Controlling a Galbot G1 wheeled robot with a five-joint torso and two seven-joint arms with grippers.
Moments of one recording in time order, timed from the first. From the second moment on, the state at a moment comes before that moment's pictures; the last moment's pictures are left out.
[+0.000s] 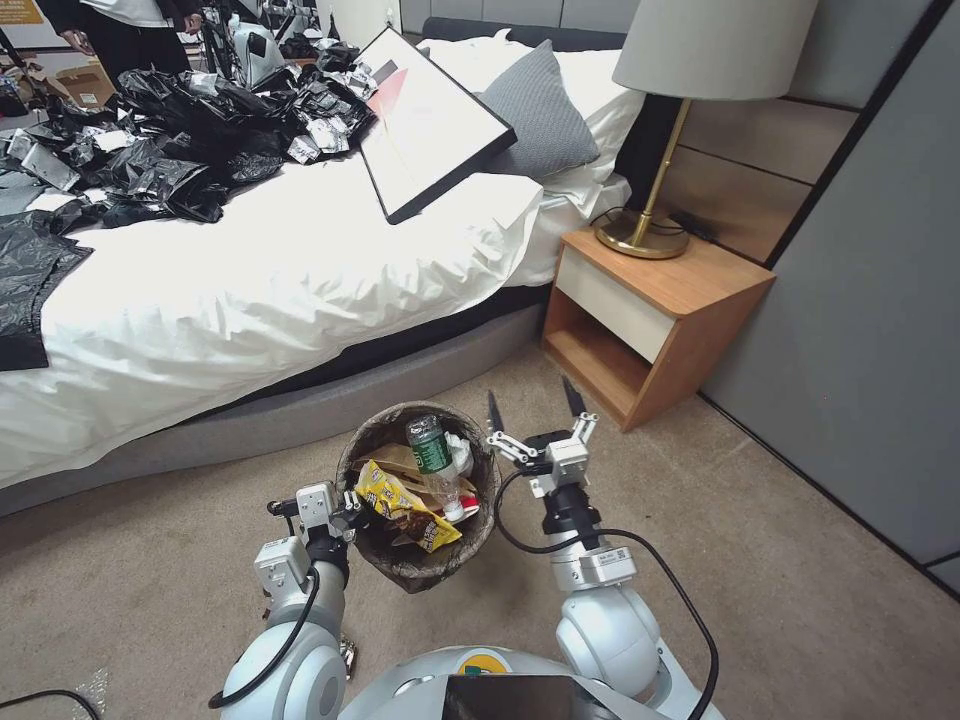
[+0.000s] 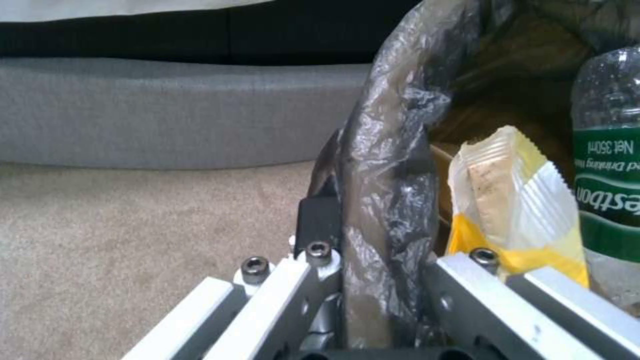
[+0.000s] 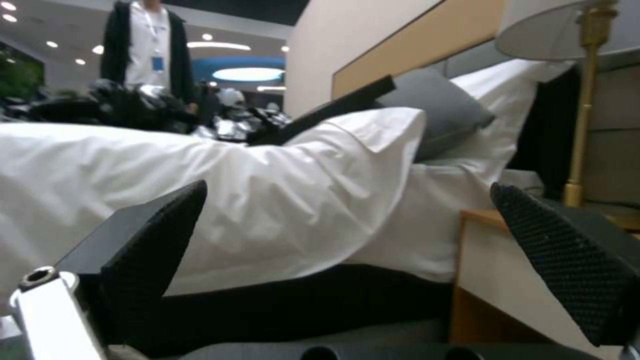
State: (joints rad) left arm 1.78 -1.47 -0.41 -2.34 -0.33 0.37 -0.35; right arm -1.53 1.36 0.14 2.14 -0.13 0.29 0.24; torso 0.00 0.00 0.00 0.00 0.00
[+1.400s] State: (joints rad) left arm 1.79 -1.47 -0.41 -2.36 -0.32 0.34 -0.34; right arm -1.53 1.39 0.21 2.07 -0.18 0.33 0.27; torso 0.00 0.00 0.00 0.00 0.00
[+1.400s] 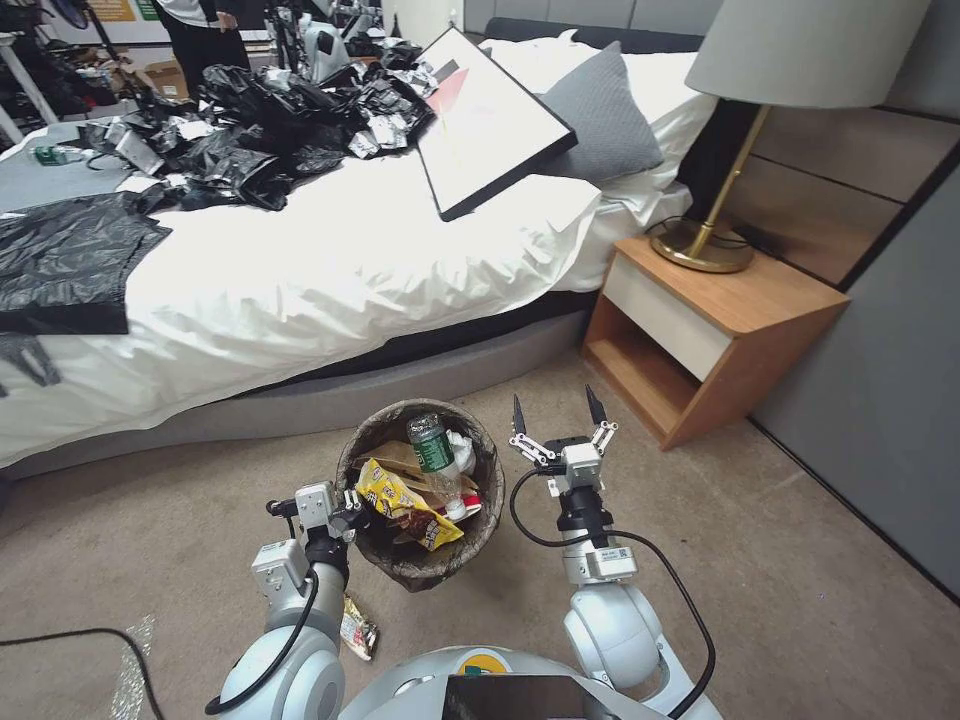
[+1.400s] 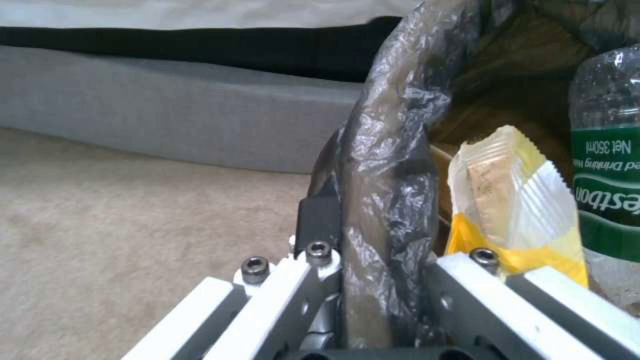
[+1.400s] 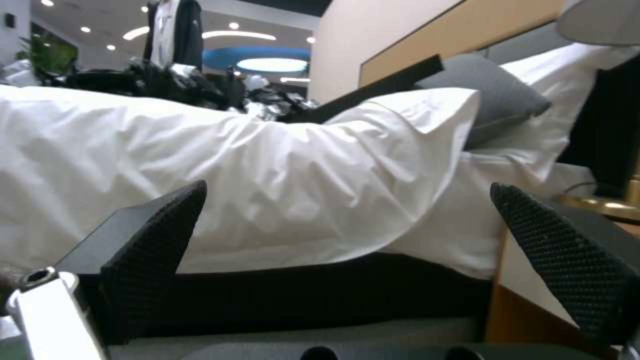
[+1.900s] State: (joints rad) left arm 1.79 -1.48 -0.42 -2.36 -0.32 0.34 -0.34; right arm -1.52 1.39 0.21 2.06 -0.18 0.33 0.27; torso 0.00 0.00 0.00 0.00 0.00
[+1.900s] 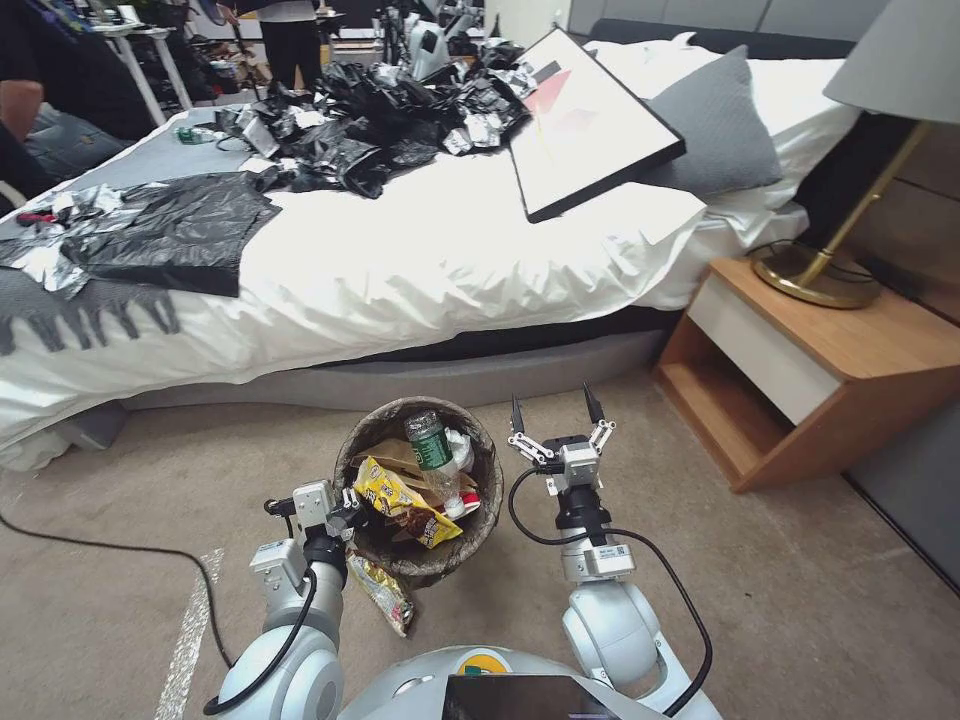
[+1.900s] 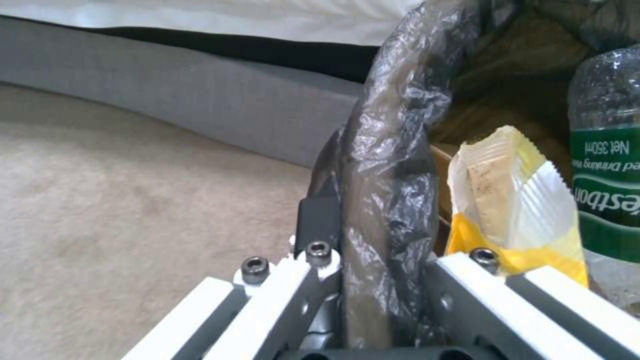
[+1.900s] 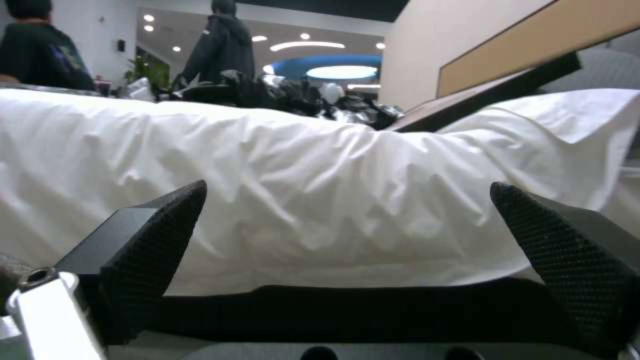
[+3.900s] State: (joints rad) left arm 1.79 -1.48 -0.42 -2.36 -0.32 0.33 -0.34; right arm -1.53 1.39 0.21 2.06 -0.18 0.33 0.26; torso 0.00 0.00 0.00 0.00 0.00
